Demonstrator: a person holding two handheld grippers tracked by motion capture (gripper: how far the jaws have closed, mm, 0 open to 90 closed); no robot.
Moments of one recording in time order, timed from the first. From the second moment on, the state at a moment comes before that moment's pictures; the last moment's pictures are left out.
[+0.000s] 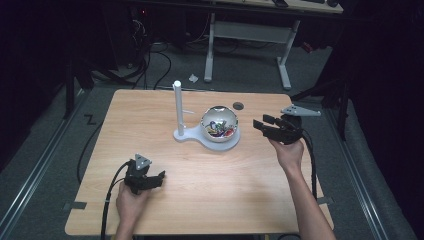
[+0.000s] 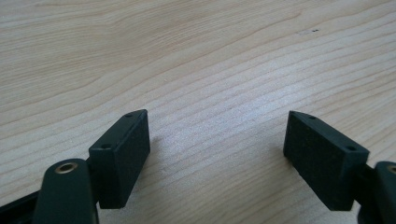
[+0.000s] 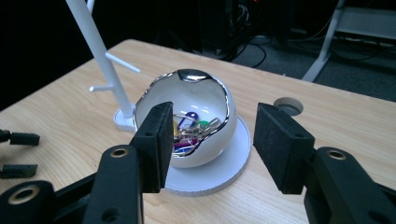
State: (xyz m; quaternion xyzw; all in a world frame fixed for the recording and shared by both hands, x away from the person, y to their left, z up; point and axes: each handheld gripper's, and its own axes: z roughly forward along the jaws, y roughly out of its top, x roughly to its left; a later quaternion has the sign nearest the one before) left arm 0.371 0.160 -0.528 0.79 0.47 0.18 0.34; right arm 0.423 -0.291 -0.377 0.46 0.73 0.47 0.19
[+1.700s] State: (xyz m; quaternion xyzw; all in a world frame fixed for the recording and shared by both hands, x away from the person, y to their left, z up) left arm 0.371 0.161 -0.528 0.79 0.47 0.18 0.34; right arm 0.332 -0.323 -0.377 0.47 0.71 0.48 0.23
